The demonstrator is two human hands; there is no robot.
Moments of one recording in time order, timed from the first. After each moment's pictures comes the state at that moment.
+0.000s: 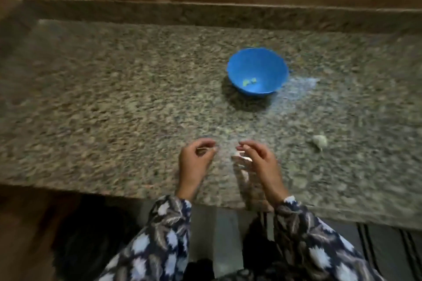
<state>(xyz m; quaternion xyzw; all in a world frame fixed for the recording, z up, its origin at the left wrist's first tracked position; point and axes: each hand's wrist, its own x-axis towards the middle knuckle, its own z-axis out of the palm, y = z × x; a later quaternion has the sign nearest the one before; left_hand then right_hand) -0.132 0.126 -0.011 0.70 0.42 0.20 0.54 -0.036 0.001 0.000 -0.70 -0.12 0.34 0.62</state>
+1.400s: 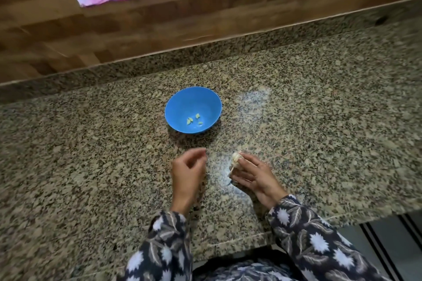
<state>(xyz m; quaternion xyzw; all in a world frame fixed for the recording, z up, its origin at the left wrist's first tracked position) -0.028 0.102 0.019 0.72 0.35 0.15 0.57 0.055 -0.046 -0.001 -0.49 0.13 0.40 0.76</state>
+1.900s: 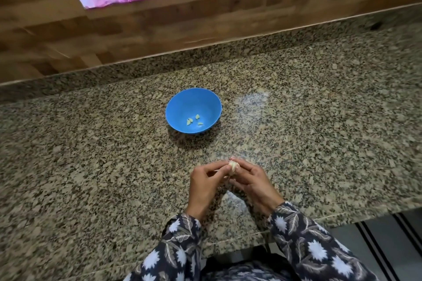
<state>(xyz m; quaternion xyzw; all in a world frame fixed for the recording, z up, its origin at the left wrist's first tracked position) -0.028 0.070 0.008 0.71 0.28 0.09 0.64 0.040 -0.047 -0.005 -0.51 0.04 0.42 0.75</state>
